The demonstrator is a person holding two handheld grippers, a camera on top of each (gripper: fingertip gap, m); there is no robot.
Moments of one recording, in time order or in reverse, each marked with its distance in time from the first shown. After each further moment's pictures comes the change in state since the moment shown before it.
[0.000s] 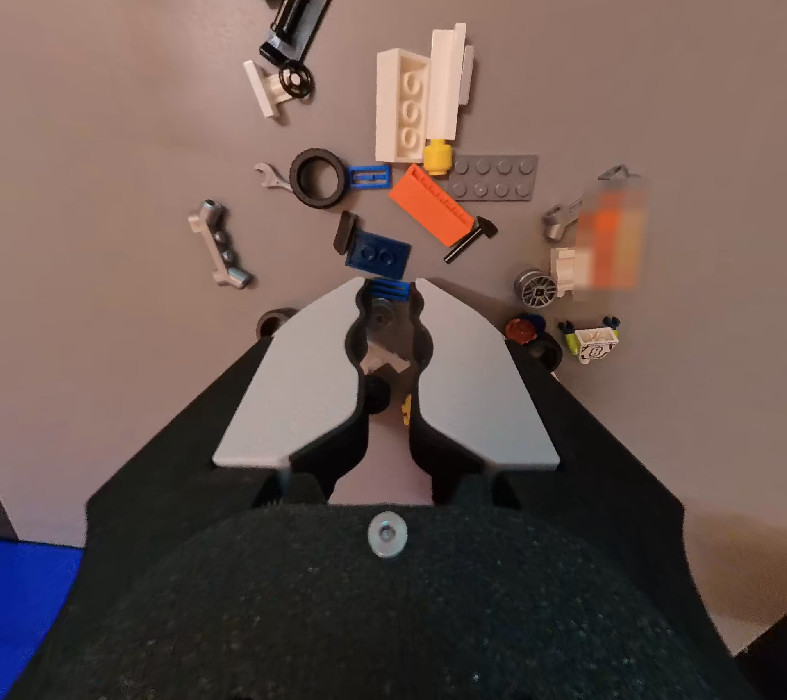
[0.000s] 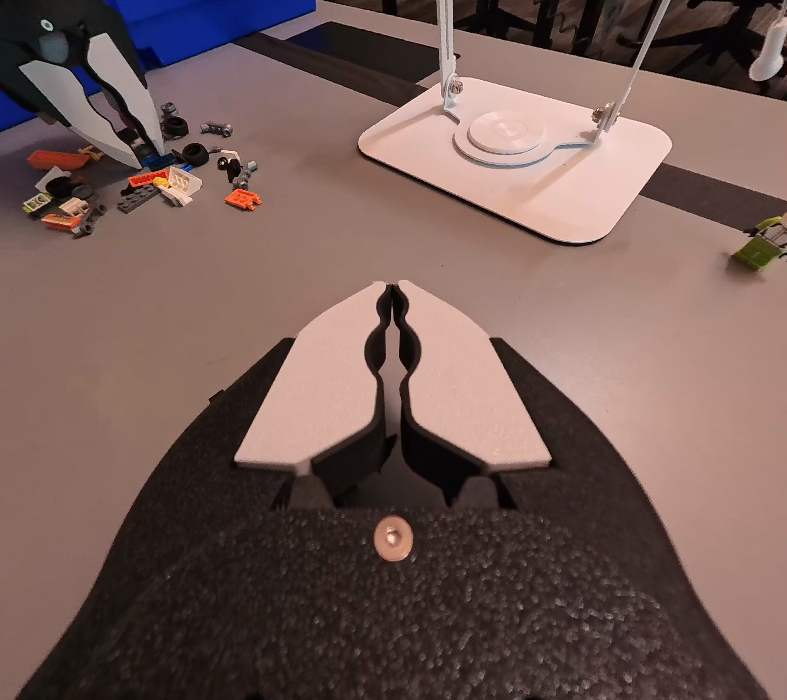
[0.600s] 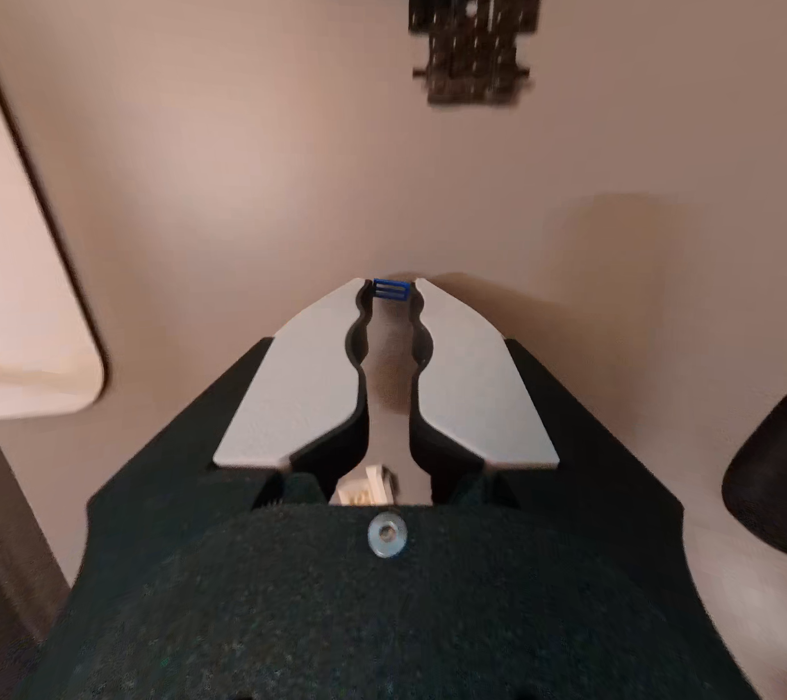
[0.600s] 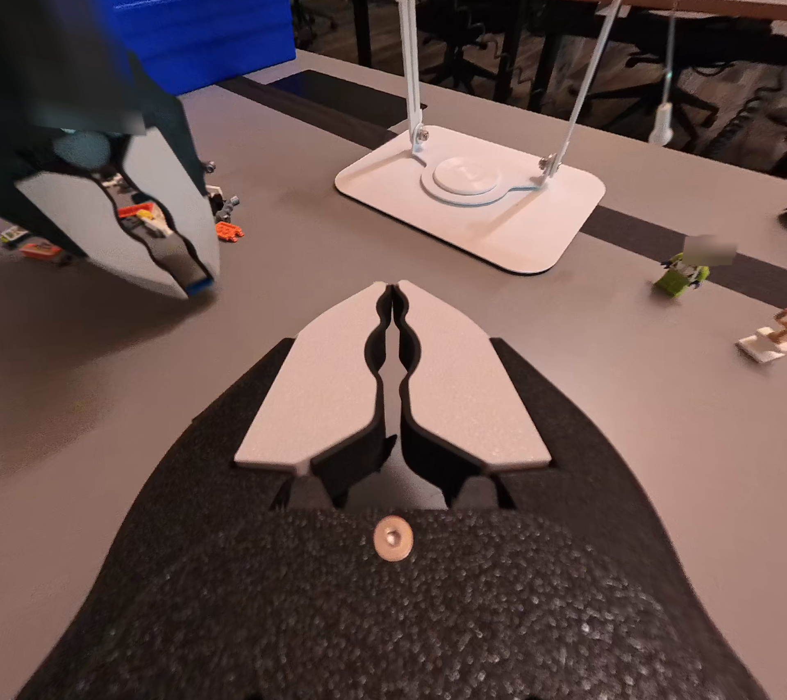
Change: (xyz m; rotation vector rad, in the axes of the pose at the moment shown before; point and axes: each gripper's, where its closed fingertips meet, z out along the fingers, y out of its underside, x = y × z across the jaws) left arm 0.054 -0.194 0.016 0.132 0.025 0.230; right arm 0.014 -0.022 -0.014 0.081 0.070 -0.034
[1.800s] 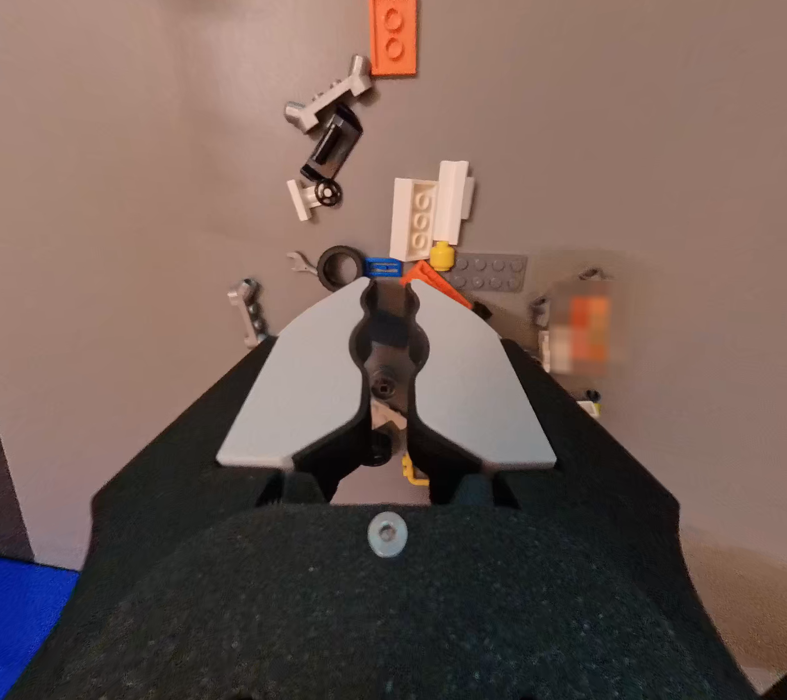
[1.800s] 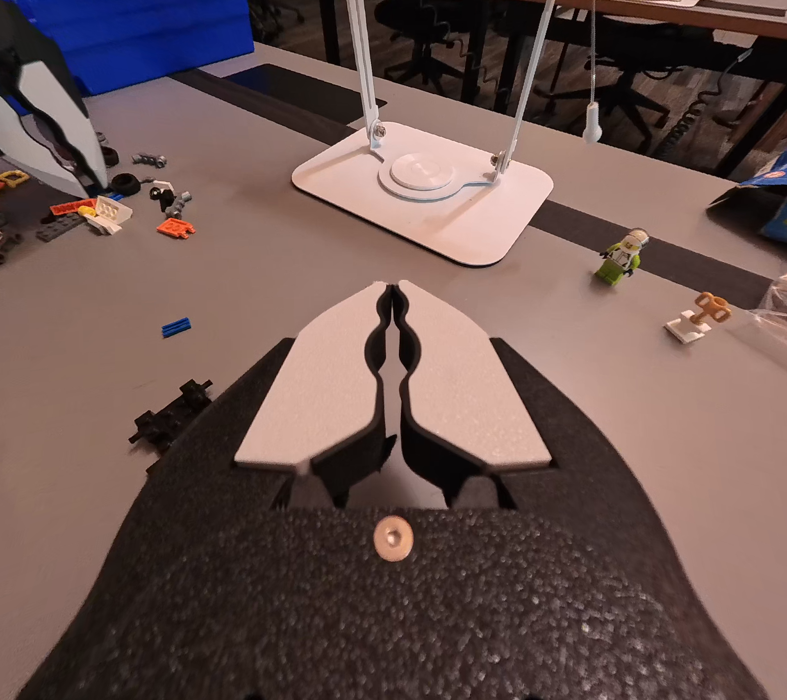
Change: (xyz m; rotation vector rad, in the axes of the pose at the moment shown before) left arm -0.022 0.159 -0.038 -0.076 -0.070 -0.259; right arm 0.025 0.003 -0.005 -0.010 0.066 -0.015
